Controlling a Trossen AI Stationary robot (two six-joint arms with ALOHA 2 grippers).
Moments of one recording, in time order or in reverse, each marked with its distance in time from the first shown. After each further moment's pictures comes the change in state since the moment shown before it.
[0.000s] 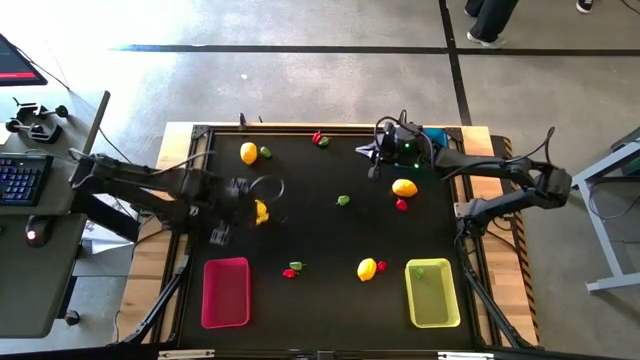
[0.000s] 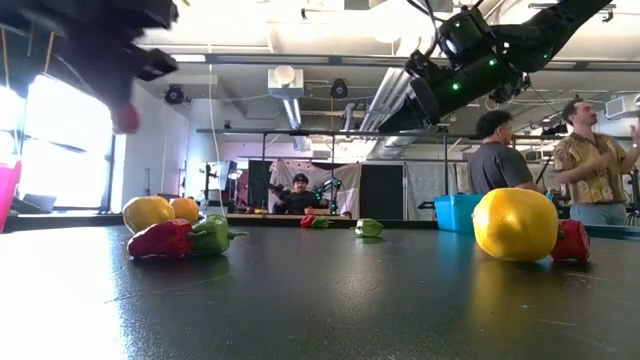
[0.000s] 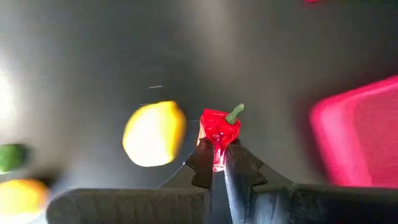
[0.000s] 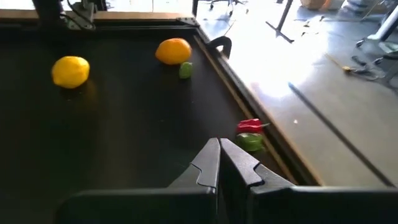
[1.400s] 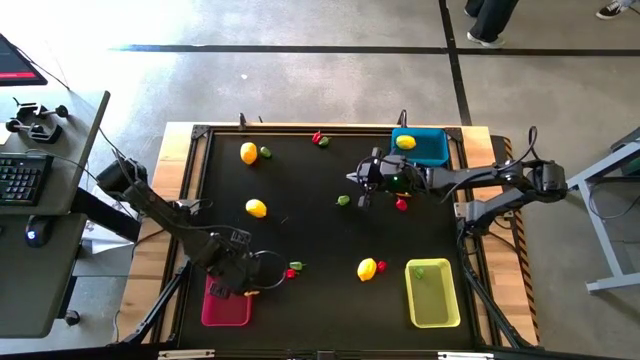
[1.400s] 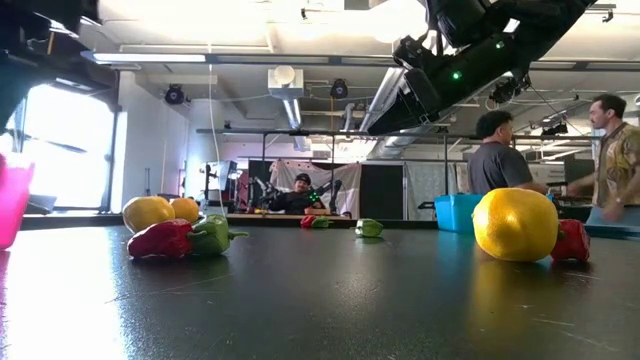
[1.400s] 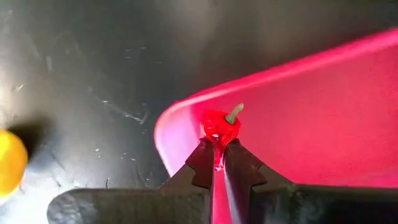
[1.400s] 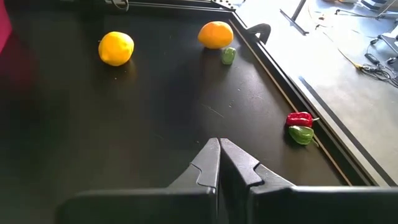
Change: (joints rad) left arm -0.500 0.344 0.000 0.132 -0.036 -0.404; right arm 0.306 0.041 0.000 -0.032 0.268 0.067
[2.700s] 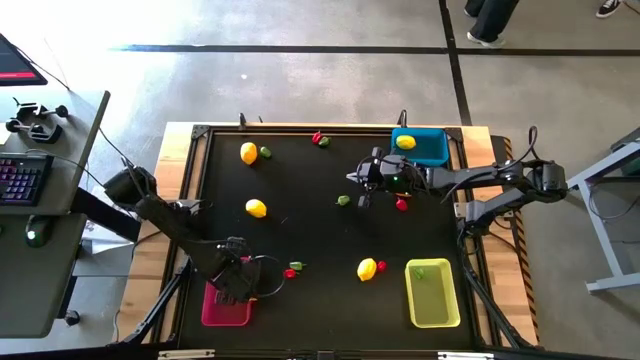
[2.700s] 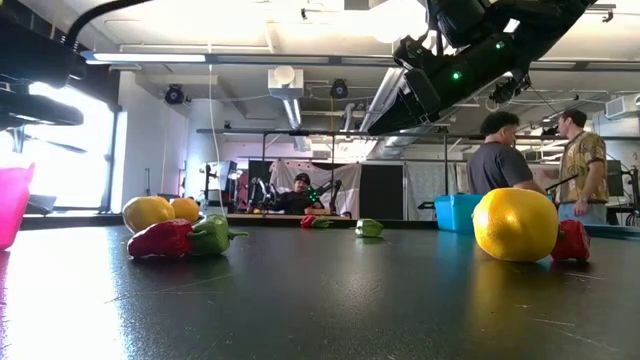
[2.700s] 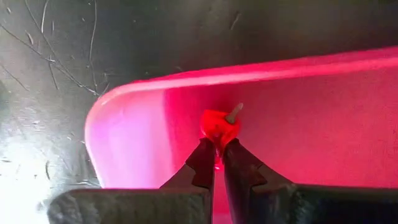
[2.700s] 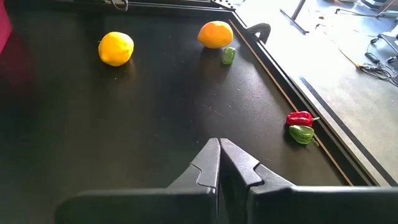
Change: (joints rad) left arm -0.036 0.113 -0.040 0.072 0.037 -0.279; right arm 0.000 0.000 0.000 -0.001 0.000 0.005
